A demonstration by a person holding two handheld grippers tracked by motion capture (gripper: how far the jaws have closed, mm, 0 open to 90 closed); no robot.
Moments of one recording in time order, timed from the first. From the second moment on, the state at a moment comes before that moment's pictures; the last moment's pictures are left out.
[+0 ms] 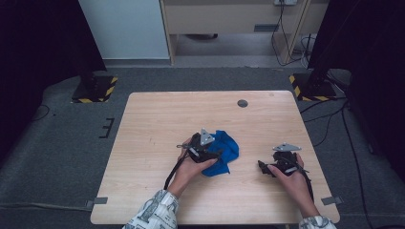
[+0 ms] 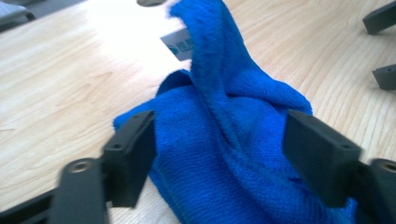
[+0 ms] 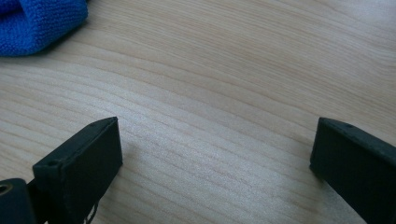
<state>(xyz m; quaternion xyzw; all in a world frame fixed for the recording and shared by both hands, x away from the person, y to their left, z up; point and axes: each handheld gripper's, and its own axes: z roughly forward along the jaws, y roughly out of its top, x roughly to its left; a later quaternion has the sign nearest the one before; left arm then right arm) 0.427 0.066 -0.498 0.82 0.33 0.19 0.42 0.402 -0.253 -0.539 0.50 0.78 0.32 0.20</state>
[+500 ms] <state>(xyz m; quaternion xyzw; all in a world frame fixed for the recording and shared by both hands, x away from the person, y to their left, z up) 0.410 0.097 -0.486 0.80 0.33 0.19 0.46 0.395 -0.233 -0.509 0.45 0.78 0.38 0.23</state>
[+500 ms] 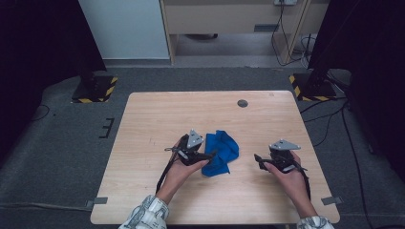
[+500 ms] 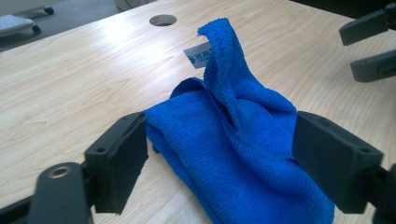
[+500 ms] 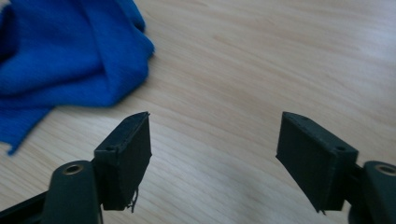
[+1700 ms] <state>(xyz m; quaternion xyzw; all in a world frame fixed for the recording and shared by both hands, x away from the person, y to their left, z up) 0.398 0.130 -0.477 0.79 0.33 0.19 0.48 0.444 -0.122 -0.452 0.35 0.81 0.43 0.18</state>
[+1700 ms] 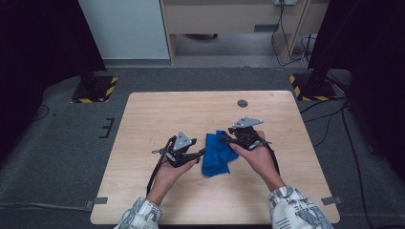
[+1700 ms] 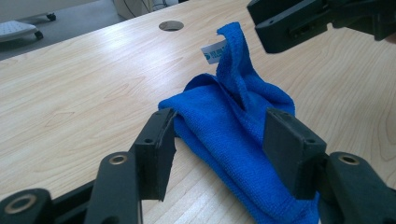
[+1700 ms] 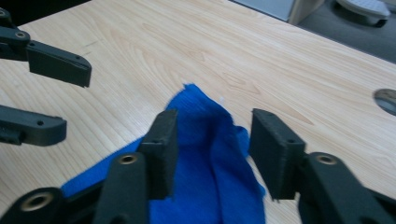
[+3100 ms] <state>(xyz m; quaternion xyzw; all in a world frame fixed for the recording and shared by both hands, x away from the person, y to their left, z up) 0.391 0.098 -0.497 0.82 0.30 0.14 0.47 0.448 -0.105 -0.463 0.34 0.82 0.42 0.18</state>
